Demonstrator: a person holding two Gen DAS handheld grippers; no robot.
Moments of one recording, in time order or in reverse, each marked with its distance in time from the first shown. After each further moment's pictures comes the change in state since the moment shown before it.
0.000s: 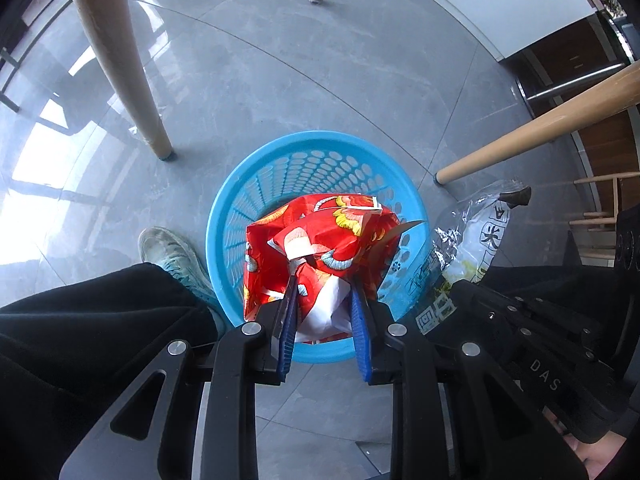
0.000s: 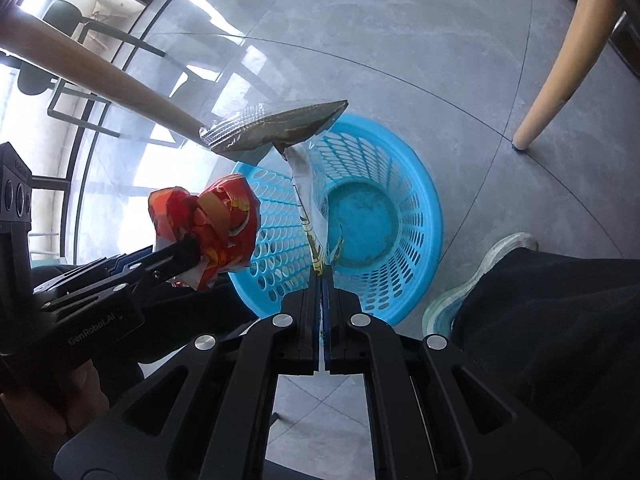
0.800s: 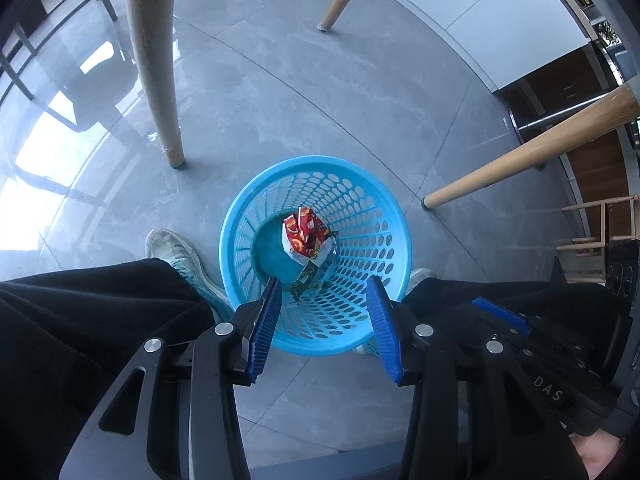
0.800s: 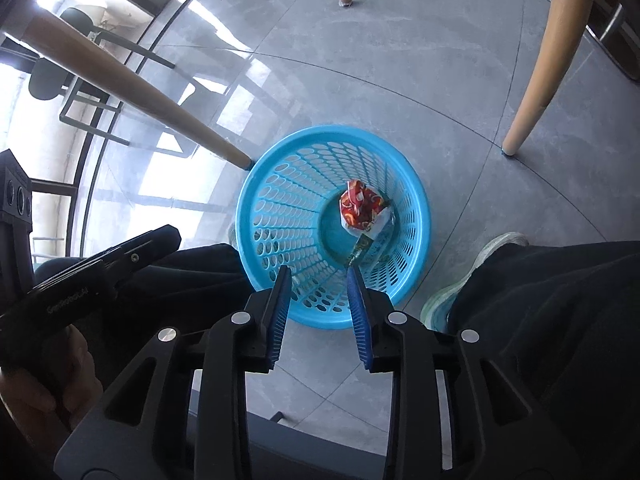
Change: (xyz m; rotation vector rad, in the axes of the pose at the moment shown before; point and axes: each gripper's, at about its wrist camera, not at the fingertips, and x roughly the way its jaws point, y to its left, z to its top) left arm -0.041 0.005 -0.016 -0.060 -0.090 -0.032; right arm -0.057 0.003 -0.024 -0.009 -0.057 0.007
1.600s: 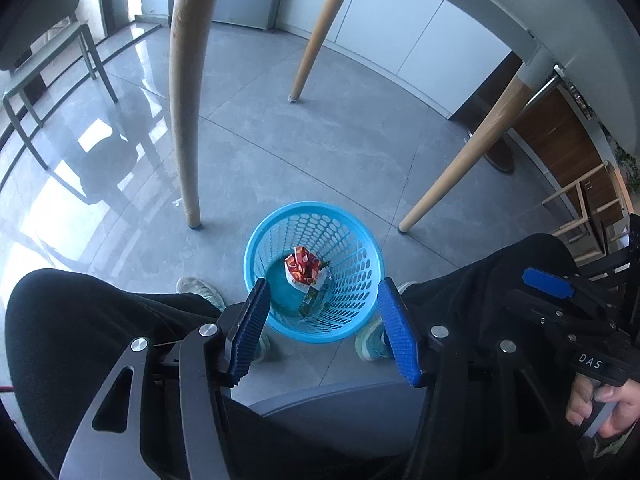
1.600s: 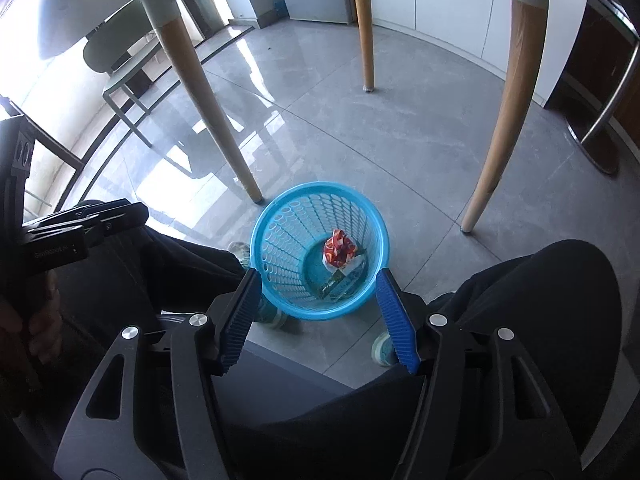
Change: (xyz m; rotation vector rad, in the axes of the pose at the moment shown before) left arm -0.131 -0.013 -0.069 0.171 -0.251 -0.009; right arm -0.153 0.027 -0.082 -0.241 -0.265 -0.079
